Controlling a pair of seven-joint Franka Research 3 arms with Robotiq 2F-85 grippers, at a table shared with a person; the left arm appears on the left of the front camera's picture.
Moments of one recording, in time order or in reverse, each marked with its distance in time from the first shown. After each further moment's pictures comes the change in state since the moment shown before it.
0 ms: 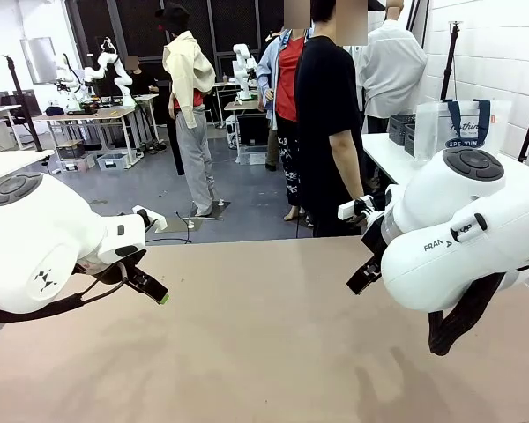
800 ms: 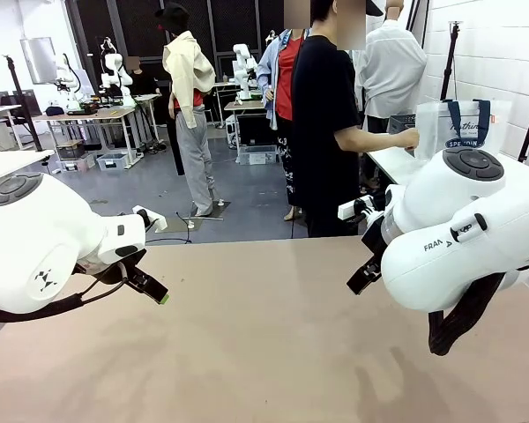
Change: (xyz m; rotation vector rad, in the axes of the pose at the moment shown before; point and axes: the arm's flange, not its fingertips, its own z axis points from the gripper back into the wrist) left arm 0.000 0.000 0.000 0.000 0.000 0.000; right arm 0.000 0.000 0.000 0.000 0.000 0.000
